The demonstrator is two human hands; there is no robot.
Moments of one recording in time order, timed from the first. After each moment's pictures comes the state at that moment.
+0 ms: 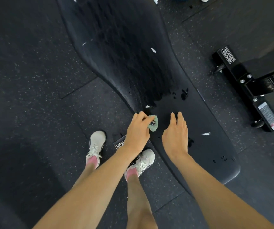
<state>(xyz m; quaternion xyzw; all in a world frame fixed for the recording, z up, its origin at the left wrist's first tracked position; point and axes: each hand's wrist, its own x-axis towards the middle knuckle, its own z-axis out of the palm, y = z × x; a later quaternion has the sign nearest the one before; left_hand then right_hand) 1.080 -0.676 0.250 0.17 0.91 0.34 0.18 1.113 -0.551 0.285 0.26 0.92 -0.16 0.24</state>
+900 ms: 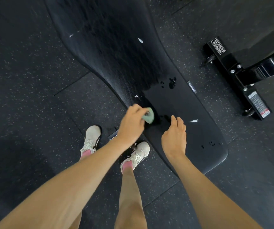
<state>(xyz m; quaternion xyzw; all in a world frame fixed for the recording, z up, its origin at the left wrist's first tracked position) 1.090 -0.663 0.261 0.18 0.90 0.34 0.22 1.163 -0.533 0.291 0.34 0.89 -0.21 0.23</state>
